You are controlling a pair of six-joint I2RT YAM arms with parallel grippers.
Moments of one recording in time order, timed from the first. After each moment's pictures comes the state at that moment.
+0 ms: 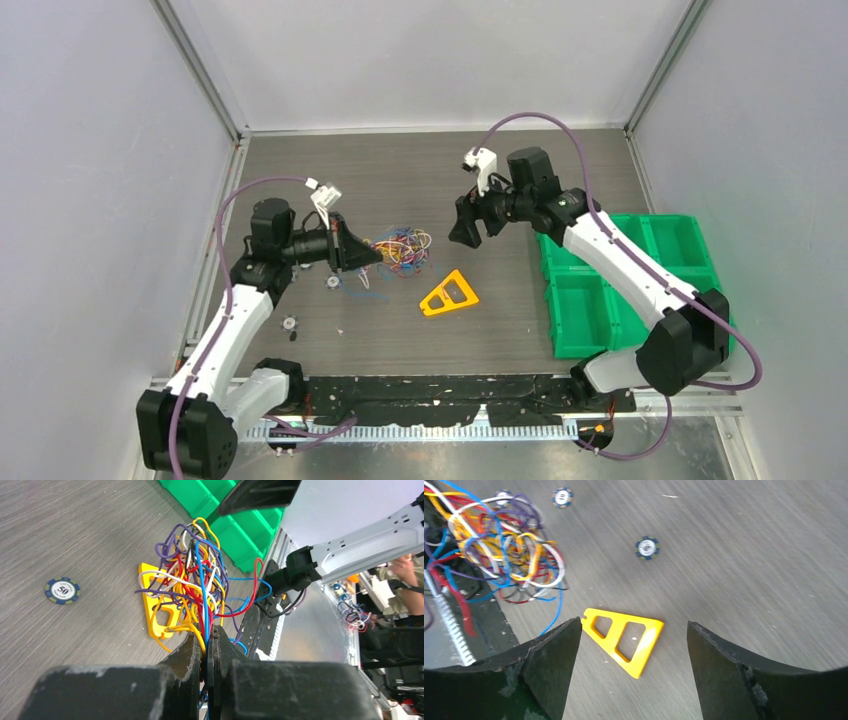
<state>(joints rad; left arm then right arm) -0.16 0.96 0.73 -0.17 1.03 -0.29 0.48 1.39 1.25 -0.54 -0.48 -0.15</state>
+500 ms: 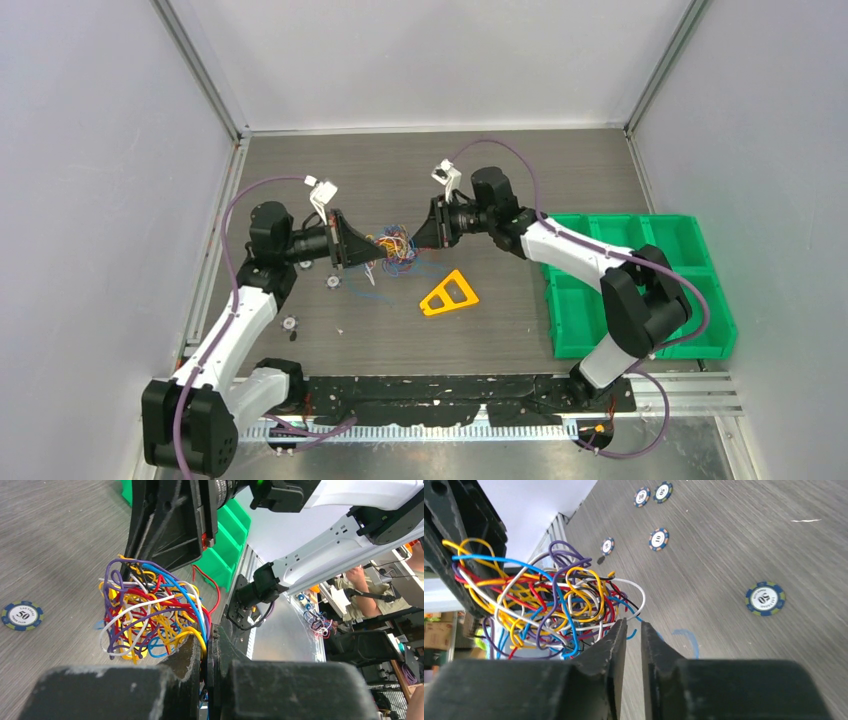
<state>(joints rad) -0.16 1.00 0.64 0.19 1.12 -0.58 0.59 1.60 1.06 0.09 -0.74 0.41</state>
